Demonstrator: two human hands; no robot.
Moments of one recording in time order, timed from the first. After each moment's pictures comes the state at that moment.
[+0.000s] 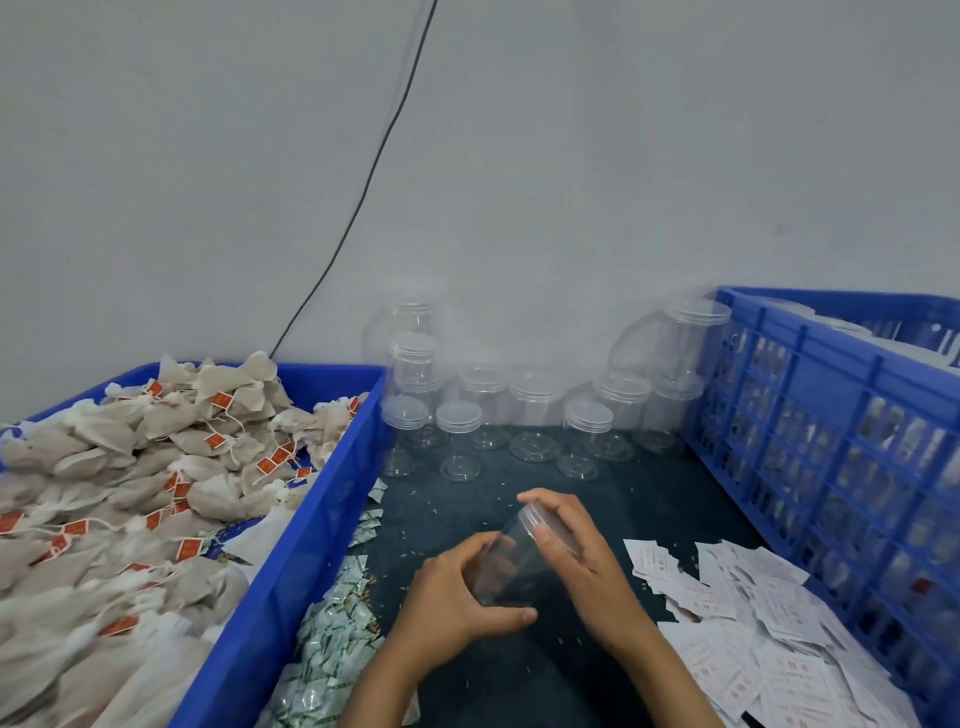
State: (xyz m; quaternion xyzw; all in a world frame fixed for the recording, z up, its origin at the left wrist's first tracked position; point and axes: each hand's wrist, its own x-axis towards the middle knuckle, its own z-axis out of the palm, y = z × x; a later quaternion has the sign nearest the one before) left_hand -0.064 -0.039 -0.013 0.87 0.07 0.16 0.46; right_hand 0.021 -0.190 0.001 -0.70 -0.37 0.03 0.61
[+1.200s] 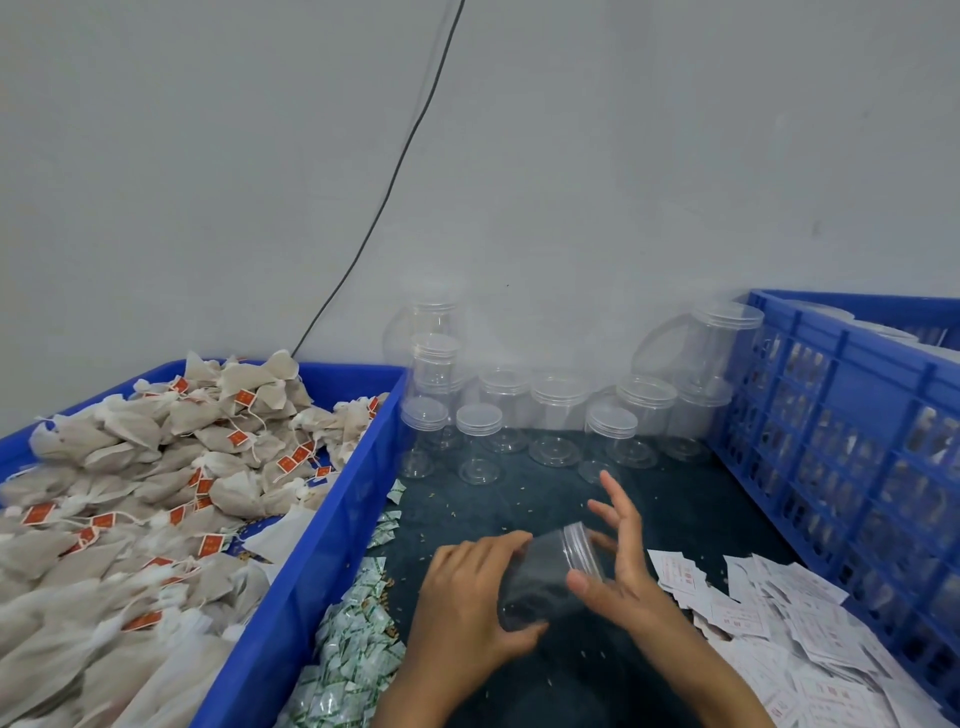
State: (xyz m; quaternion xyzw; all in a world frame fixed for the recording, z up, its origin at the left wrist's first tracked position) left_hand -0.067 -0.042 -0.019 0.93 0.01 0.31 0.18; right_hand 0.011 -0.211 0.011 -0.70 -0.36 0.14 0.61
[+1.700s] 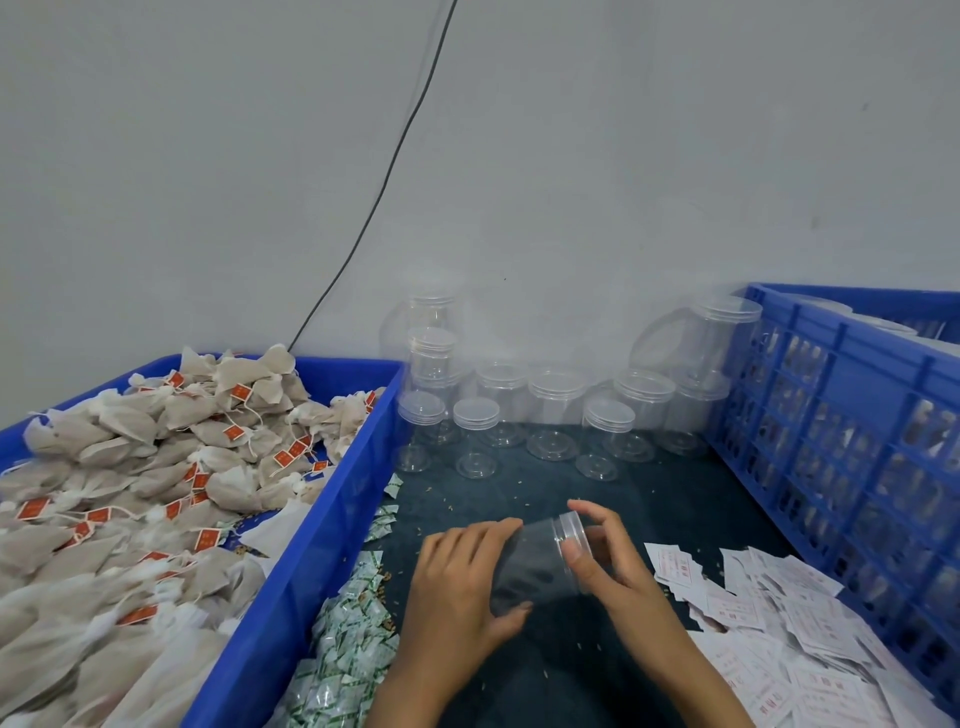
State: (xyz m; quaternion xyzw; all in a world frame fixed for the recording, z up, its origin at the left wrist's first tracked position) left_hand -0.065 -0.037 -0.023 0.93 0.01 0.34 0.13; right_hand 0.008 -0.204 0.004 -0.71 -0.30 0.11 0.63
